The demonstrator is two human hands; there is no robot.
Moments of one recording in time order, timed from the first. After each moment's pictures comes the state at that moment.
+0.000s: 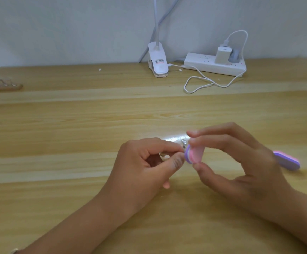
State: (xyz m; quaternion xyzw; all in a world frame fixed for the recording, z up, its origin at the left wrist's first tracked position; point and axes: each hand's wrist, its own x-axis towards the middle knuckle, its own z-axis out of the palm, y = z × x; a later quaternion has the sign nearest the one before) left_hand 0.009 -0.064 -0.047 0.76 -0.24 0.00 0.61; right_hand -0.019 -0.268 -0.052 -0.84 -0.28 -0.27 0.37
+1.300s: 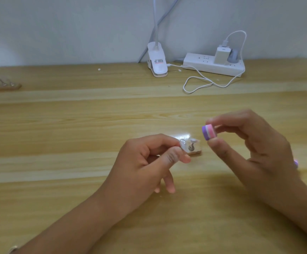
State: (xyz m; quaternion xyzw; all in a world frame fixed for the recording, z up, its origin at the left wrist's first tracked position) left_hand 0.011 -0.061 -0.050 0.71 -0.24 -0.09 0.66; right_hand -0.012 -0.277 -0.048 -0.83 -0.21 -0.30 0.41
